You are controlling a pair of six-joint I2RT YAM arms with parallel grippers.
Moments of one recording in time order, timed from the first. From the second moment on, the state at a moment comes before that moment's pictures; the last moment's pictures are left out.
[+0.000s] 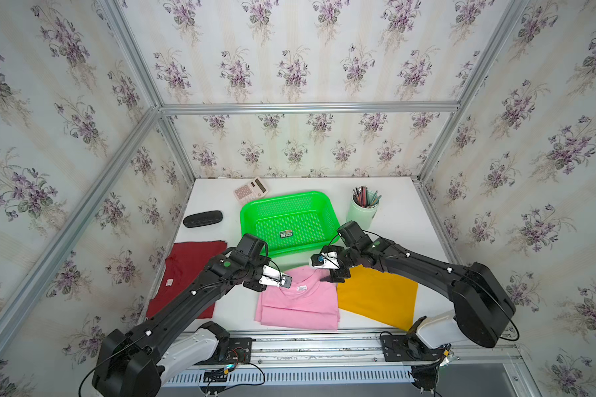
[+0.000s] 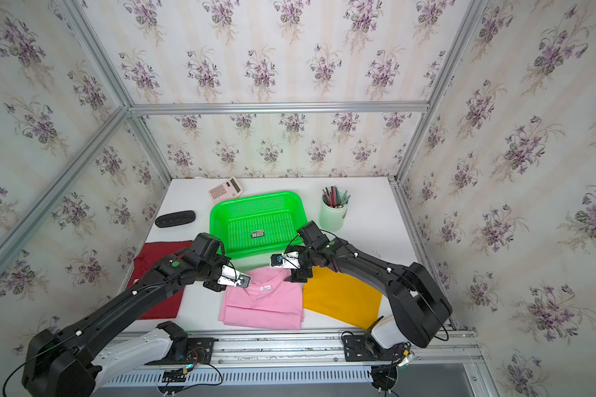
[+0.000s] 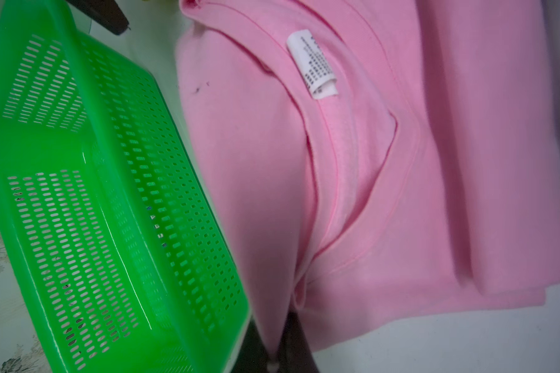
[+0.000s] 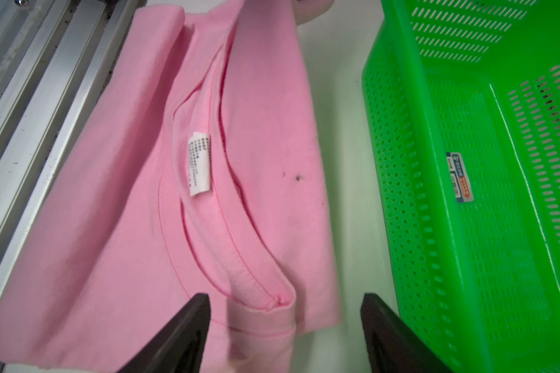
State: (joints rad) left arm -0.55 1.04 0.76 -0.79 0.23 1.35; right arm 0.71 1.50 0.90 -0.40 -0.51 -0.98
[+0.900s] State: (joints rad) left arm -0.64 0.94 0.94 -0.99 0.08 1.49; right arm 0.70 1.69 1.06 -0.50 -0.63 -1.08
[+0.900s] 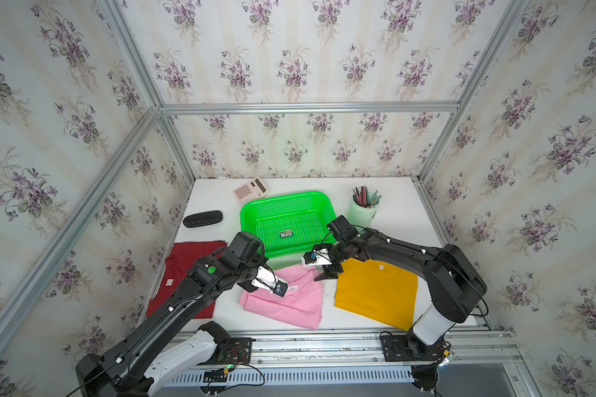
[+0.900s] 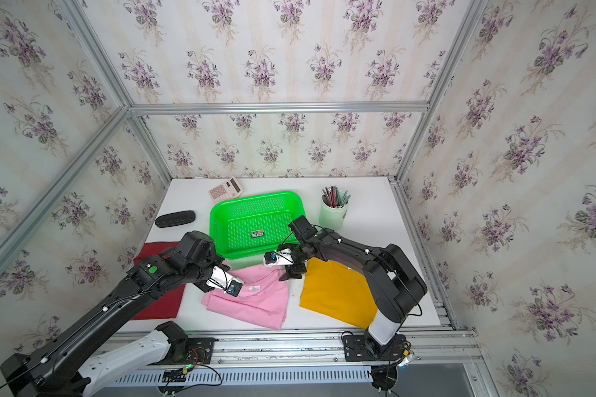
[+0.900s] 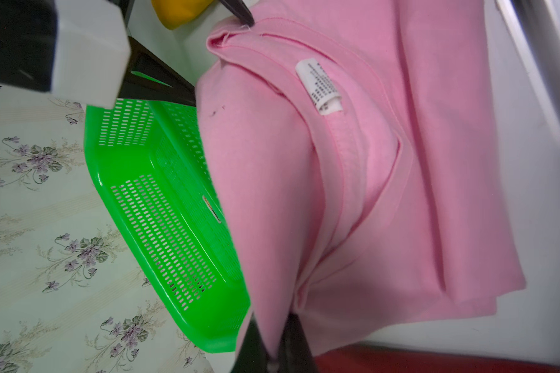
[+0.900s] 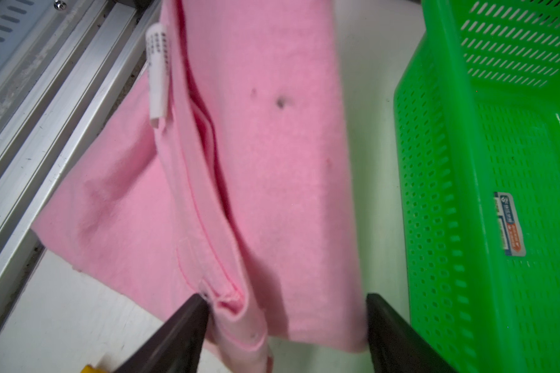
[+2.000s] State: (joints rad) left arm -0.67 0.99 1.02 -1.01 -0.04 1.45; right arm 0.72 1.54 1.05 -0.56 -0.67 -1.12
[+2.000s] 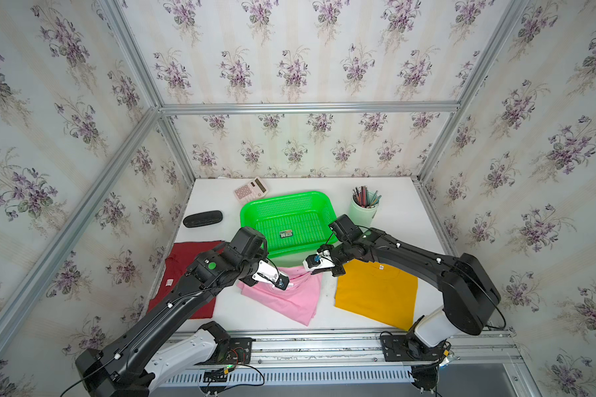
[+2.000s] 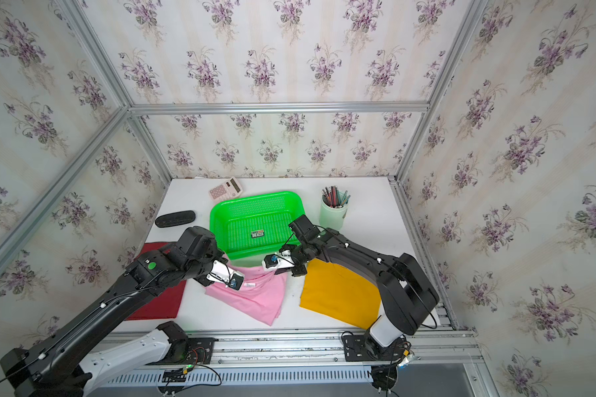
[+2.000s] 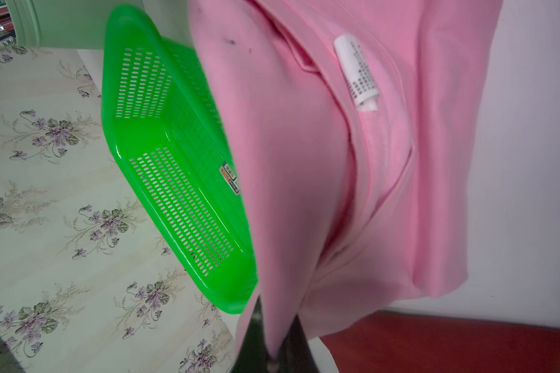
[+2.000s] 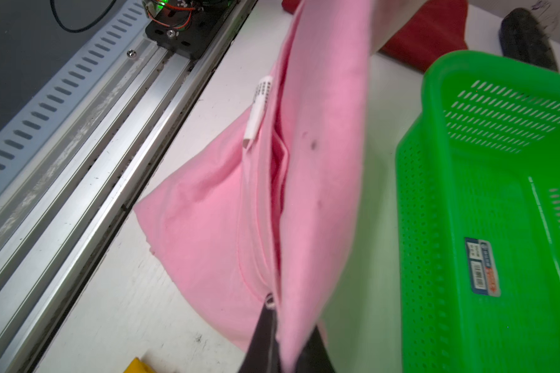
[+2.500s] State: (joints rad) left arm -0.63 1.12 1.22 -0.95 -0.11 1.22; right arm 0.67 1.46 1.27 -0.50 -0.41 -0.99
